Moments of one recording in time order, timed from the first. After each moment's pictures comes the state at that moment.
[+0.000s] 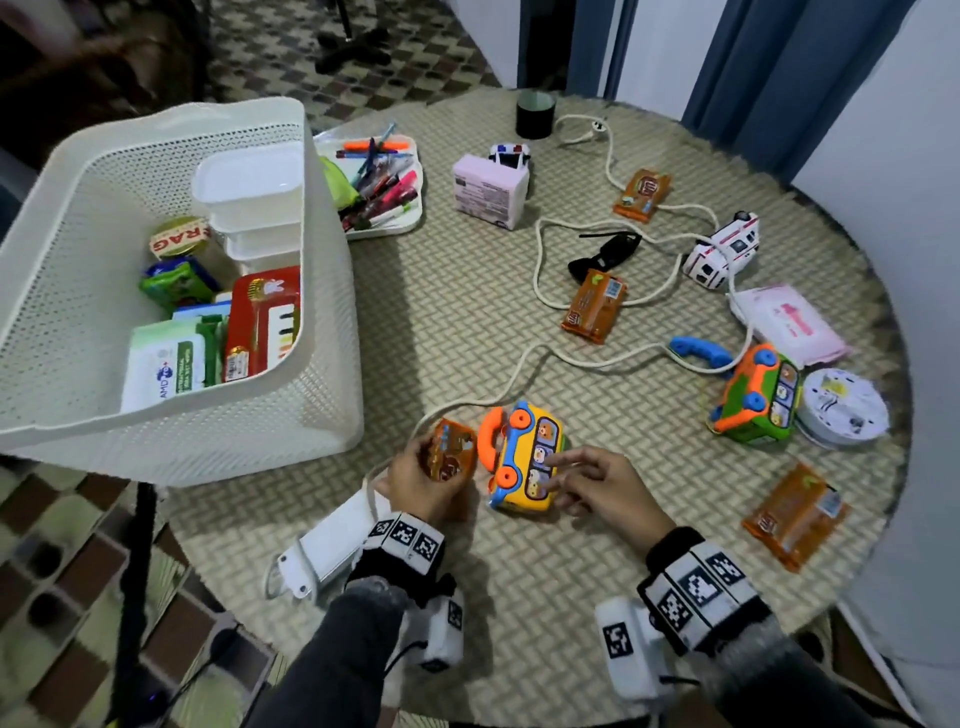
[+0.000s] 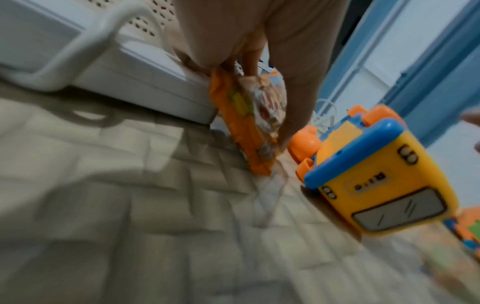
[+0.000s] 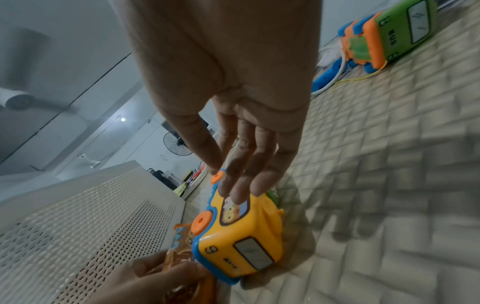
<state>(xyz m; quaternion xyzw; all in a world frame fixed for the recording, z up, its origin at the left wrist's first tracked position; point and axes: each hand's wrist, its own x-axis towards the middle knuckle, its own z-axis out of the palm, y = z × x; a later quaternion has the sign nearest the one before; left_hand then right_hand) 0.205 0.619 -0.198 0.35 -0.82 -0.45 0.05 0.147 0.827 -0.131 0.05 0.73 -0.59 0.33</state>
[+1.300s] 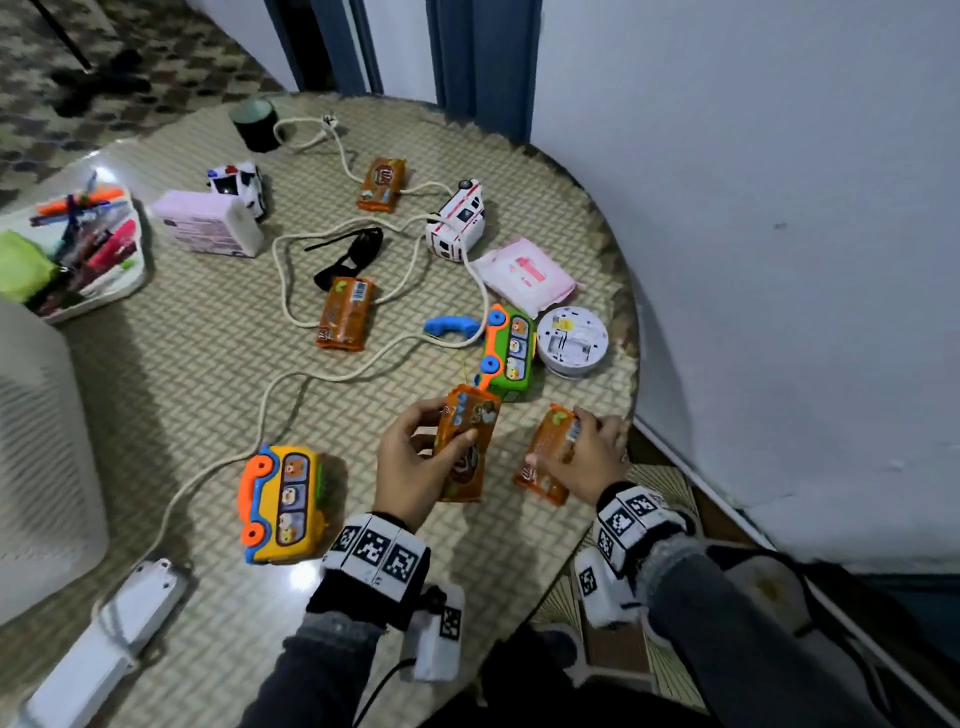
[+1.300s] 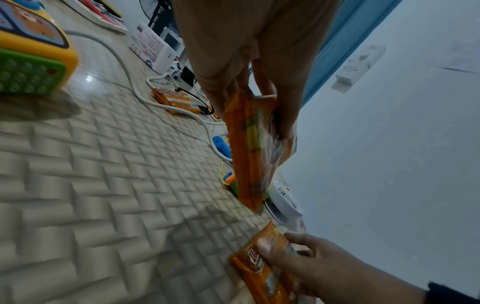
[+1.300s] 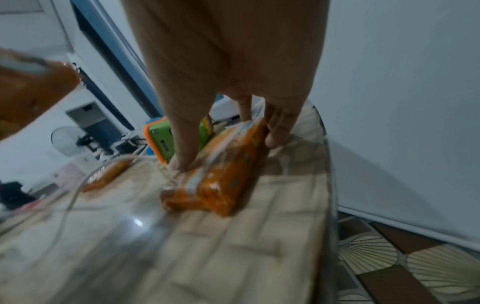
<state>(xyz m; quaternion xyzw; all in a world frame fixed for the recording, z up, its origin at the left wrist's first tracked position) 0.126 0.863 -0.119 0.12 -0.77 -0.62 -0.01 0.102 1.068 -0.196 0.17 0.92 -0.30 0.20</state>
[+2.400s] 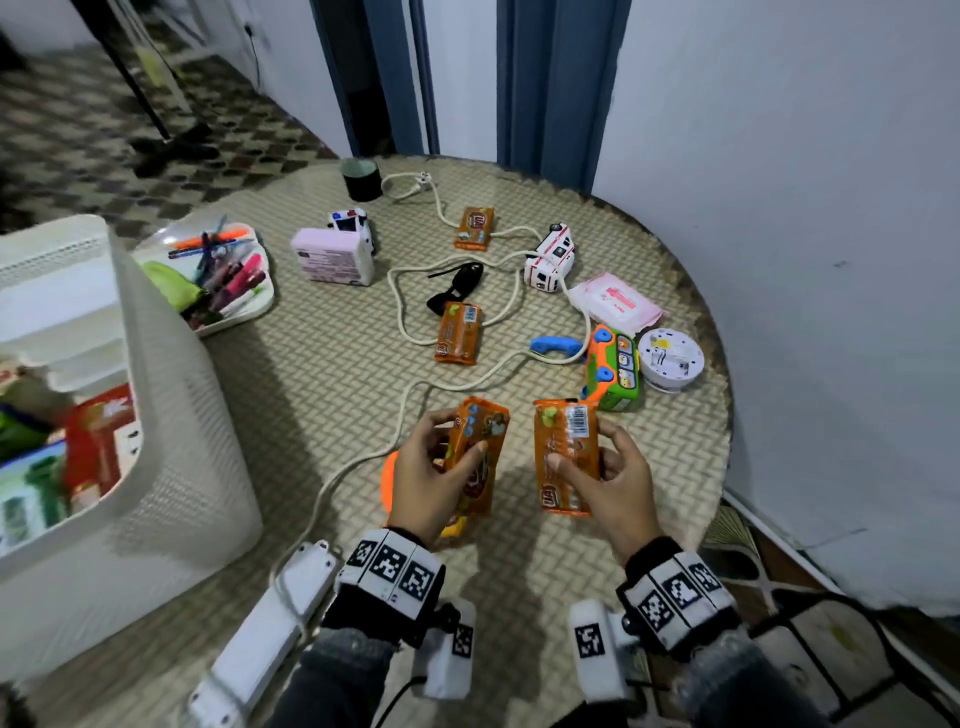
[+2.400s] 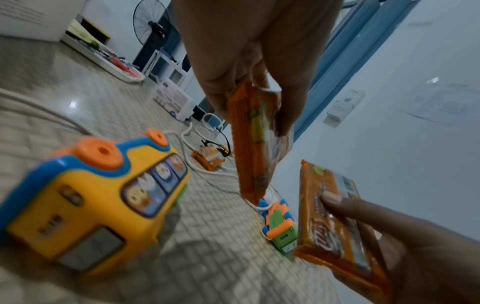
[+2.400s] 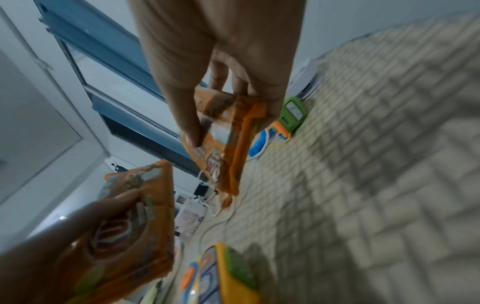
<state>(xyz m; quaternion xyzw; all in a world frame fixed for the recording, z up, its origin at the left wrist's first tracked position) 0.164 0.719 -0.103 0.06 -0.76 -0.65 0.04 0.174 0.910 -0.124 0.16 0.68 -0.72 -0.01</state>
